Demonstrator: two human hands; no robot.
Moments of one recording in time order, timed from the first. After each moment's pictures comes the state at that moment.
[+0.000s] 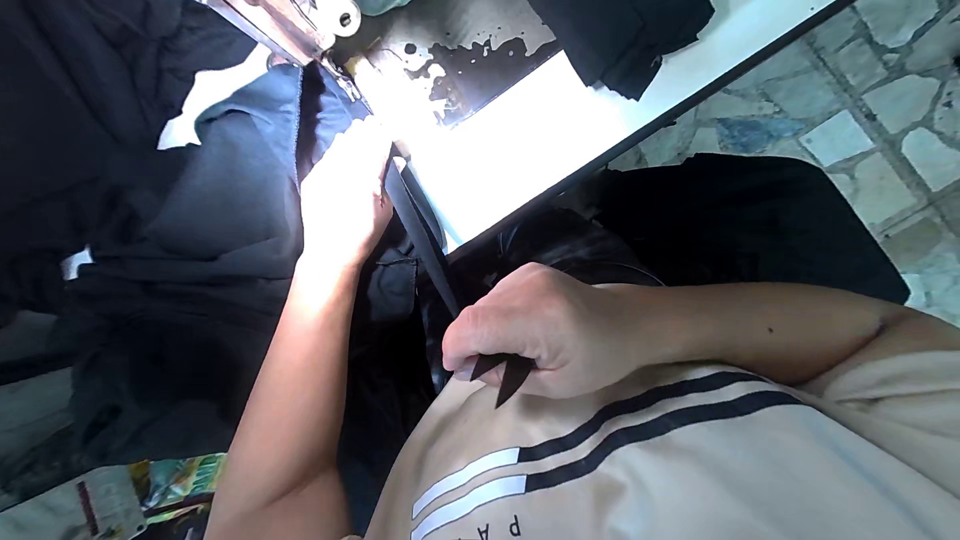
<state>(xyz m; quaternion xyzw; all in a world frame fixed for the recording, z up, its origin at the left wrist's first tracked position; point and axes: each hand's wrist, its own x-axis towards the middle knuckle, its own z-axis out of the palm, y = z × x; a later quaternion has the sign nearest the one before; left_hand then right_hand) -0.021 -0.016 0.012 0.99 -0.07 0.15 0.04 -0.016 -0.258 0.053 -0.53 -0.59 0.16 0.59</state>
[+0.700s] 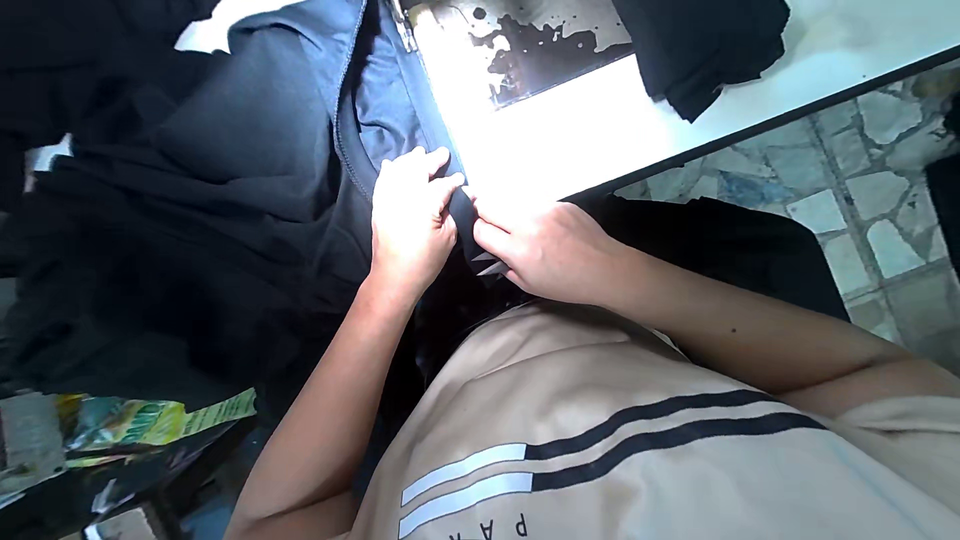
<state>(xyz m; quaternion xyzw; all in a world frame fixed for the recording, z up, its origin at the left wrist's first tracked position) -0.069 -0.067 -0.004 0.95 0.05 0.20 0.23 0.016 -0.240 0.004 -0.74 -0.64 0.05 0.20</state>
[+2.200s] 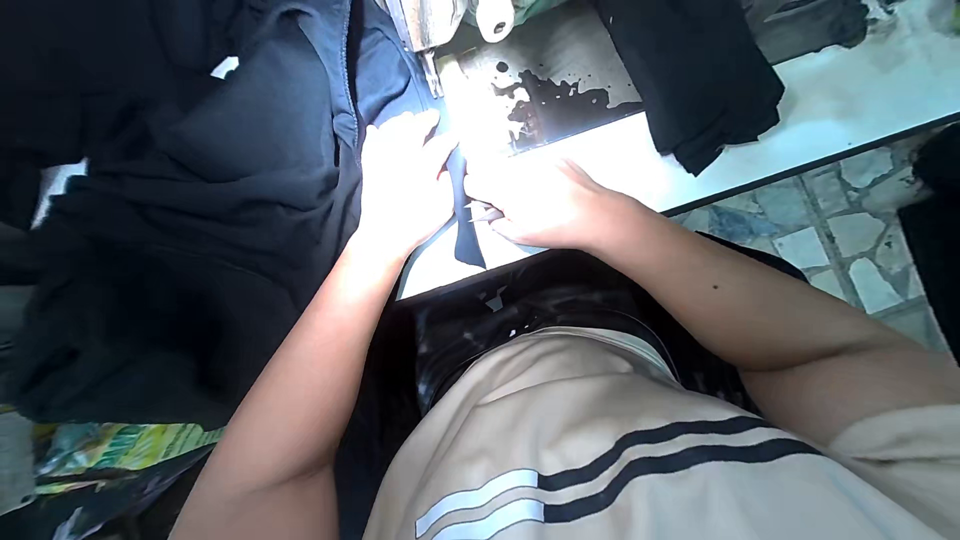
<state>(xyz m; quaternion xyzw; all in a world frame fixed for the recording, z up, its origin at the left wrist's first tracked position) -0.015 -0.006 -0.009 0.98 0.02 0.13 0.16 0.083 -0.183 0.022 -0.76 -0.62 0.14 0.13</state>
